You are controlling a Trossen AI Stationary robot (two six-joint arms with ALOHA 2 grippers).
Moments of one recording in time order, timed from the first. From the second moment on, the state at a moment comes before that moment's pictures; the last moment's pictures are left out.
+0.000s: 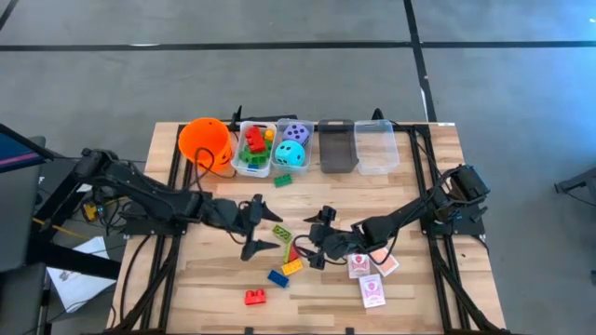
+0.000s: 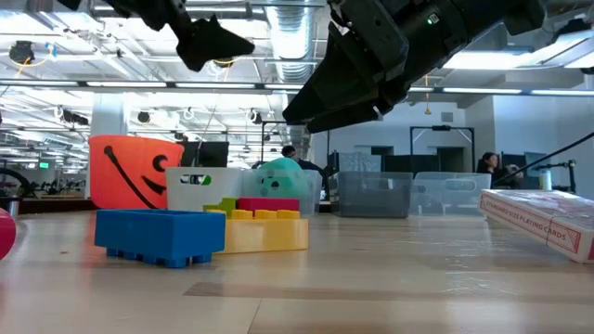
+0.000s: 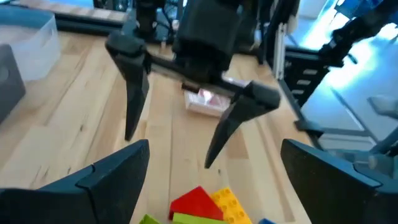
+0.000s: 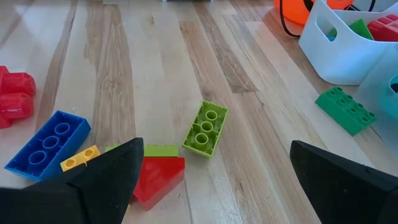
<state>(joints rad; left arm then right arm) -0.31 1.25 0.68 0.21 -0.18 -0.24 0.39 1.79 0.99 0.15 0.57 0.29</state>
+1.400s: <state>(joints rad) -0.28 1.45 0.68 0.45 -0.24 0.03 0.28 1.82 0.99 0.40 0.56 0.29</state>
